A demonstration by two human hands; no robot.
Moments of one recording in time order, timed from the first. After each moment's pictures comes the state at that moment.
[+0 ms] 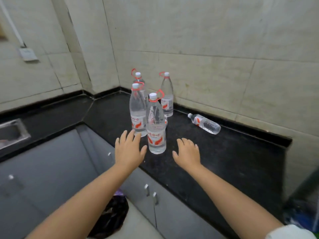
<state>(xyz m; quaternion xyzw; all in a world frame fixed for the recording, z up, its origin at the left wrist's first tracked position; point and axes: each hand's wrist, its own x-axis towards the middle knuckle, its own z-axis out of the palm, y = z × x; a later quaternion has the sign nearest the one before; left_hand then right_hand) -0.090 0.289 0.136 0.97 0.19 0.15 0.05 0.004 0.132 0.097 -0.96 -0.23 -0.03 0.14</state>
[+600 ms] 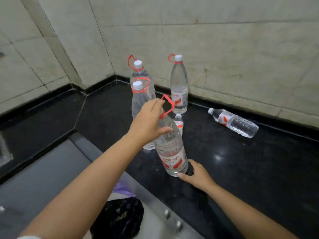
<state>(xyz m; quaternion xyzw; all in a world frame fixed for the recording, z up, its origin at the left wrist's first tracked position) 0.105 0.397 0.182 0.97 -0.05 0.18 0.13 0.125 0.224 0.005 -0.87 -0.12 0.23 0.42</state>
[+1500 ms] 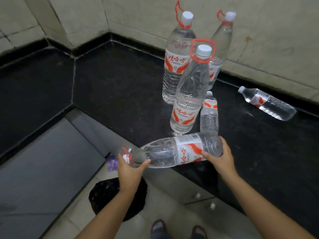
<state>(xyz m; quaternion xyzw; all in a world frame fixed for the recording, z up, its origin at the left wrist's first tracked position) 0.010 0.590 -0.030 0.73 0.39 0.08 0.56 0.101 0.352 -0.007 -0.84 0.09 0.08 0.53</state>
